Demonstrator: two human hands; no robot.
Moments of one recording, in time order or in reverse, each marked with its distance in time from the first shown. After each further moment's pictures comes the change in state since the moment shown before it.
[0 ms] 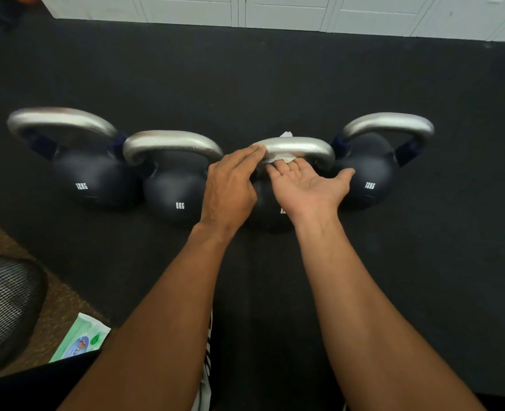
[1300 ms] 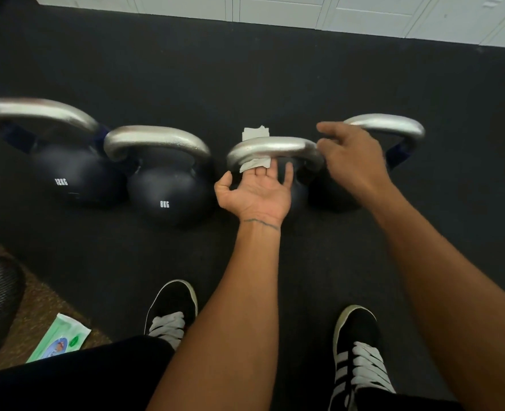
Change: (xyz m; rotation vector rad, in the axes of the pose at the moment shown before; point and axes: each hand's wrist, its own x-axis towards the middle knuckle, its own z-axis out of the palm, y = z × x) left_hand 0.021 0.077 0.041 -2.275 0.461 -1.140; right_hand 0.010 -0.095 0.012 -2.158 0.101 -0.694
